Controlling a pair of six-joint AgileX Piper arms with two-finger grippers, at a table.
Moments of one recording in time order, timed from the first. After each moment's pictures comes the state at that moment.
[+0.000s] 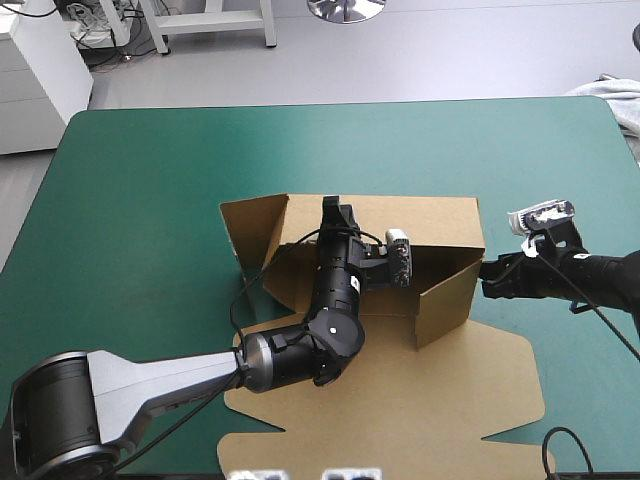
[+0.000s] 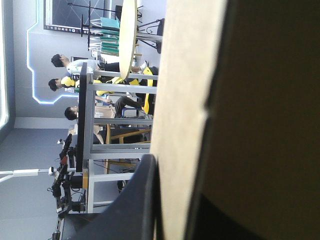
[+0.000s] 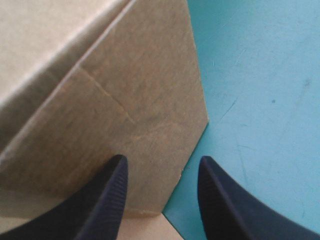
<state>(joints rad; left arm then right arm) -1.16 1.73 -1.20 1.56 0.95 -0.54 -0.15 1.19 -0.83 0.80 0.87 -1.01</state>
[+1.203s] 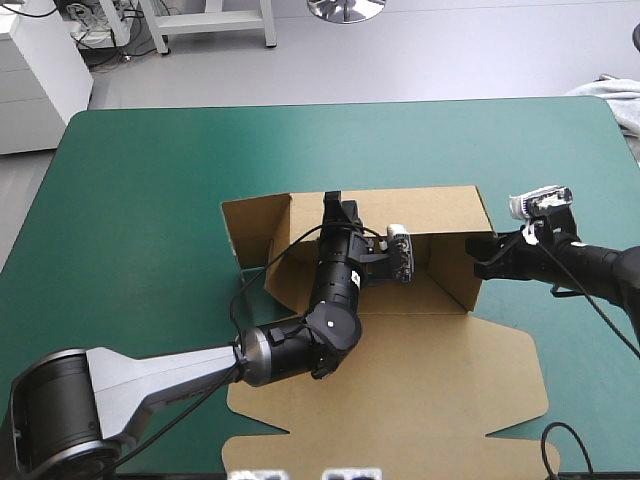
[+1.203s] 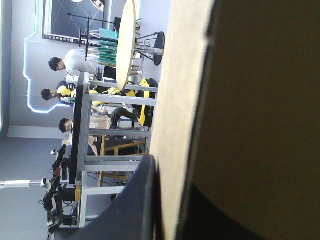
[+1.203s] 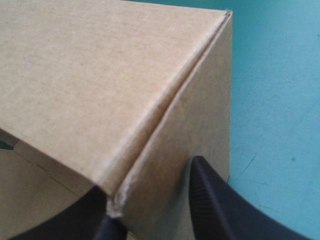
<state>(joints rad) -1.14 1.73 -1.20 1.59 0.88 -0.58 -0.15 1.23 -0.83 1.04 0.81 -1.16</state>
